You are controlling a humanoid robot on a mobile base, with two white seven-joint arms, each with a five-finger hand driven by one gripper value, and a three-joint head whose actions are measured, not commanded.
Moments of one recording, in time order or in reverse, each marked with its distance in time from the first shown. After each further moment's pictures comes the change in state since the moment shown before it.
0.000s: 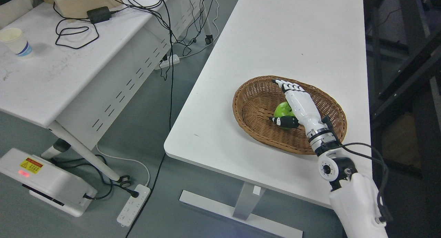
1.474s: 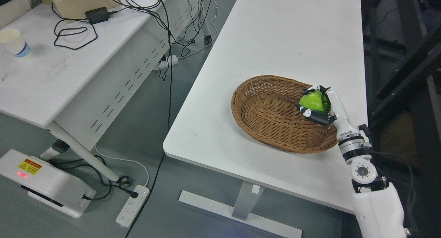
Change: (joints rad) left arm 0.000 0.000 0.000 0.000 0.000 0.000 0.000; right arm 0.056 -0.016 -0.227 0.029 -0.608 -0.049 0.040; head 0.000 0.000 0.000
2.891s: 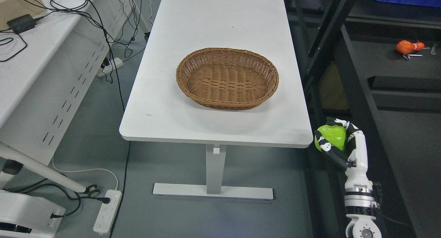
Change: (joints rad) left arm 0.000 0.000 0.000 0.000 0.000 0.000 0.000; right arm 0.413 0.105 -0.081 -0.331 -0.190 -0.032 -0.178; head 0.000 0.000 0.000
